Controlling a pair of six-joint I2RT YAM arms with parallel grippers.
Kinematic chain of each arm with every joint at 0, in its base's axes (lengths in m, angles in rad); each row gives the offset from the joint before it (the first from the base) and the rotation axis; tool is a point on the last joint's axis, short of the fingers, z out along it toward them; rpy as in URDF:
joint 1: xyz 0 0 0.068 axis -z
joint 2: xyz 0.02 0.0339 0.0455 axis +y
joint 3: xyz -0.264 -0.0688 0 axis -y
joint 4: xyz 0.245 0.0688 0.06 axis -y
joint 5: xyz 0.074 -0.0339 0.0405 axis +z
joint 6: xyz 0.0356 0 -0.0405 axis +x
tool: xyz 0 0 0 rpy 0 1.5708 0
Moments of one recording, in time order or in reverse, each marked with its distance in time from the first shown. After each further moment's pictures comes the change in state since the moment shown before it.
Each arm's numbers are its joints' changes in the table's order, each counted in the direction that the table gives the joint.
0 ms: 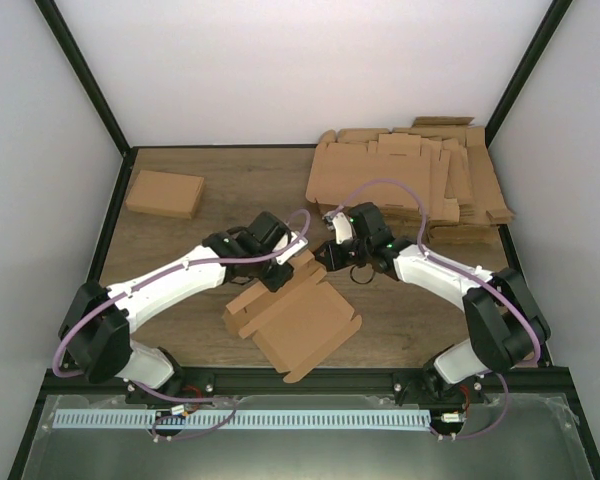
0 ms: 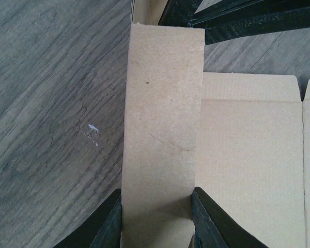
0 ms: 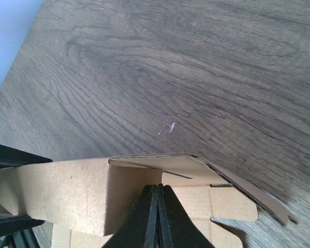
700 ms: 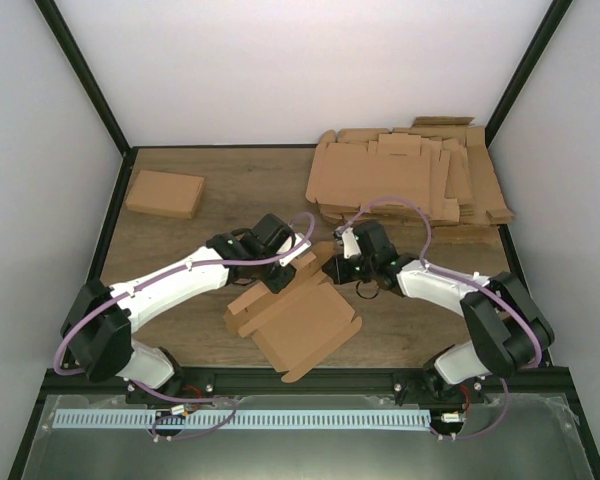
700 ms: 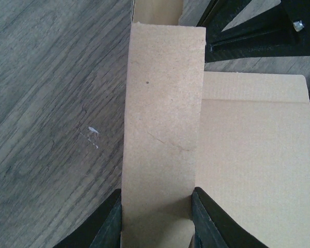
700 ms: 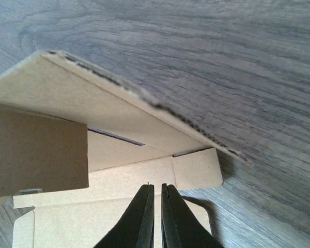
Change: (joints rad) left arm 0.031 0.011 0.006 0.000 0.044 0.002; right arm 0.000 -0.026 -0.172 0.111 -0.090 0.063
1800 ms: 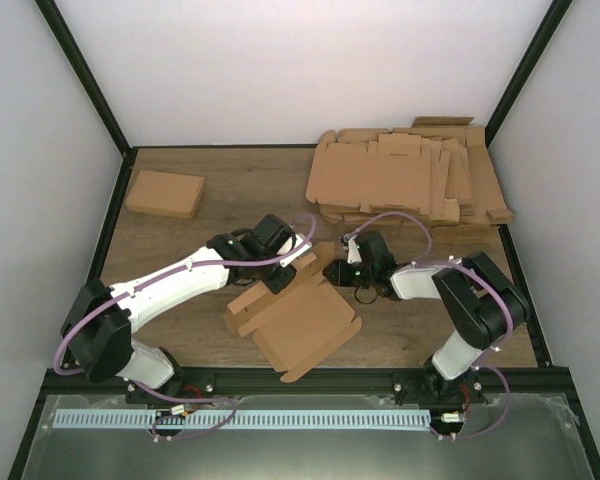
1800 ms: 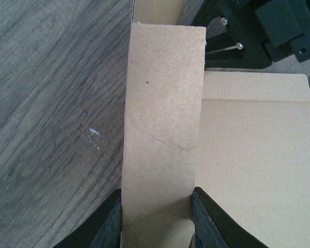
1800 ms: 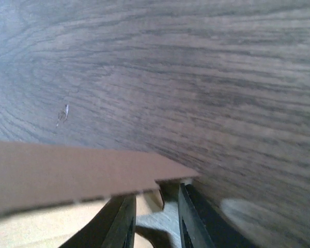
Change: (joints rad) left arm 0.005 0.000 0.000 0.002 0.007 0.014; right arm 0.048 0.164 -0.112 0.282 -0.023 0.172
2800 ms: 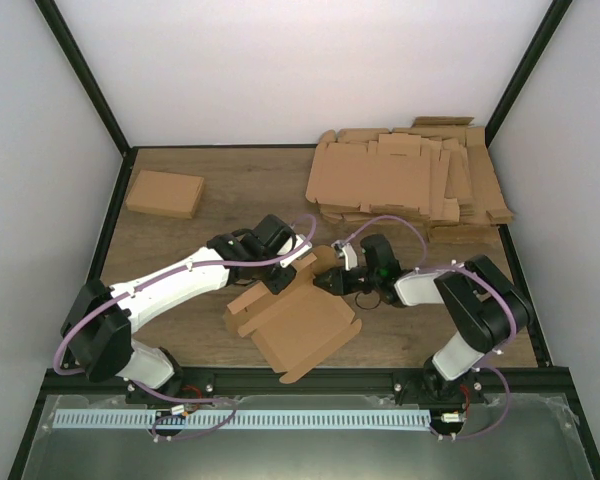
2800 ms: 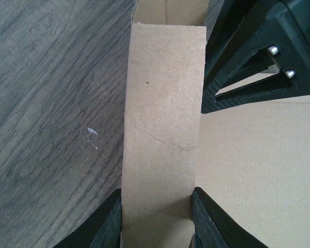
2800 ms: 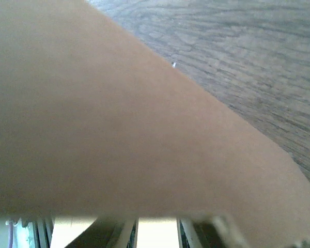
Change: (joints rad) left arm 0.002 0.000 0.000 -0.001 0.000 0.006; right arm 0.003 0.001 -0.064 0.166 0.336 -0.076
